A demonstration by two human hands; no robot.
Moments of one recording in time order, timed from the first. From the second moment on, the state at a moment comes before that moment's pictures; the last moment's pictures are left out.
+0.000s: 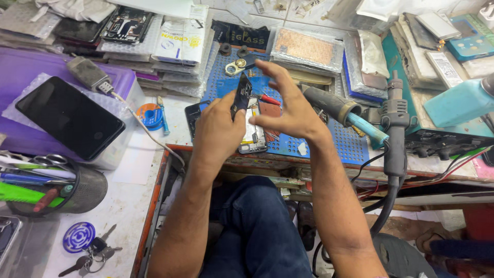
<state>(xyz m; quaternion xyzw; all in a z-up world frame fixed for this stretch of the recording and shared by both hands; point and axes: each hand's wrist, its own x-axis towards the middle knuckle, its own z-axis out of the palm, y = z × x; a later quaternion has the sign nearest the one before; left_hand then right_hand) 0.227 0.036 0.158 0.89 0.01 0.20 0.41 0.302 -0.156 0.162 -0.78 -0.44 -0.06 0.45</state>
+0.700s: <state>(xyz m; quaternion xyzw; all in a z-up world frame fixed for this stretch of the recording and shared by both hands) 0.200 0.072 0.135 0.61 0.00 -0.04 0.79 0.319 -0.133 0.132 -0.72 -0.51 0.03 0.47</state>
